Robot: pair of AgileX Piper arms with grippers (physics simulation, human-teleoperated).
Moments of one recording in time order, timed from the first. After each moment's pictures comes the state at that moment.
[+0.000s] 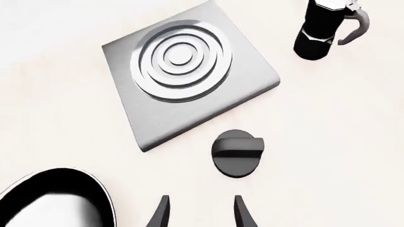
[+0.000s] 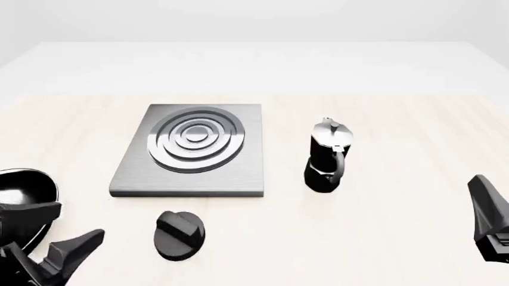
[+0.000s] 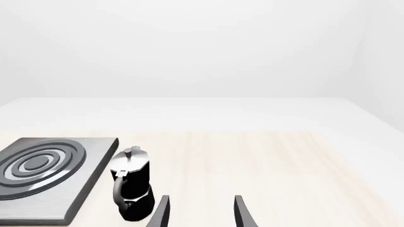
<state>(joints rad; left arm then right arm) -0.40 0.34 -0.28 0.59 0.12 0.00 0.01 0.00 -0.01 0.00</state>
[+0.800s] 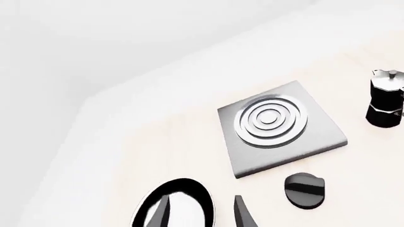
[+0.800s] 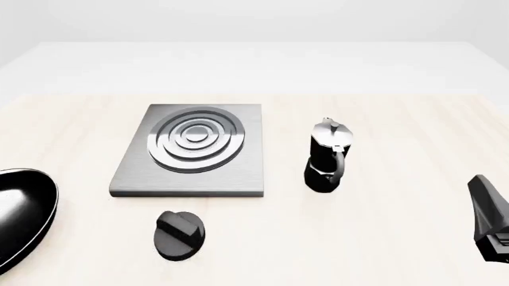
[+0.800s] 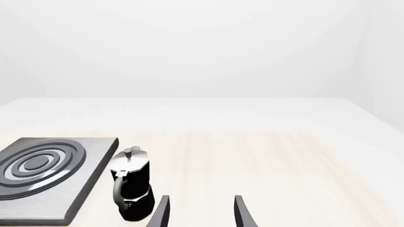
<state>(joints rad) -0.04 0.12 -0.91 1.07 0.37 0.00 0.01 0.00 -0.01 0.00</state>
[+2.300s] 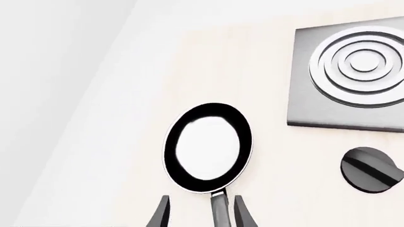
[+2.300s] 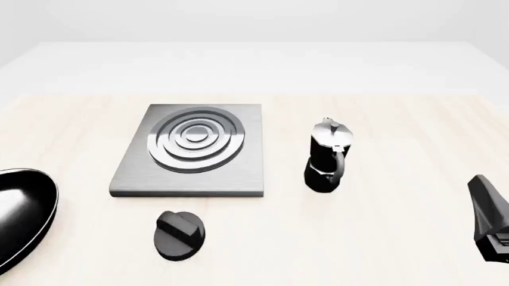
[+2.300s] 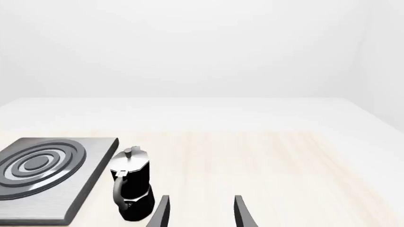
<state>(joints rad) 0.48 0.23 -0.89 1.22 0.44 0.00 0.01 0.00 -0.01 0.00</state>
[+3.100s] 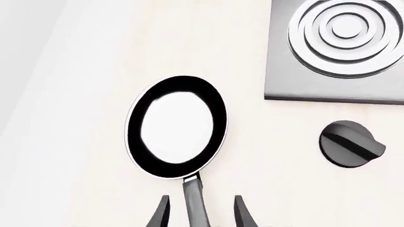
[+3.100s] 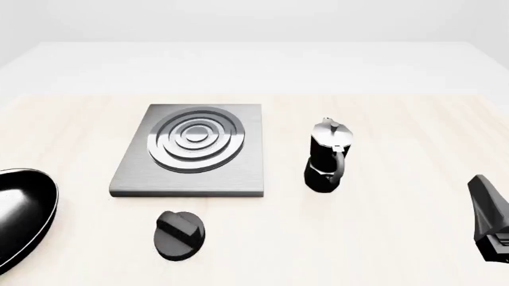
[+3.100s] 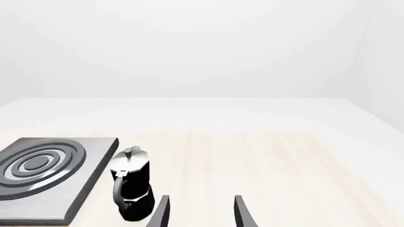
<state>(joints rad) 0.39 0.21 -0.70 1.22 0.35 0.00 0.01 0.00 -0.01 0.00</state>
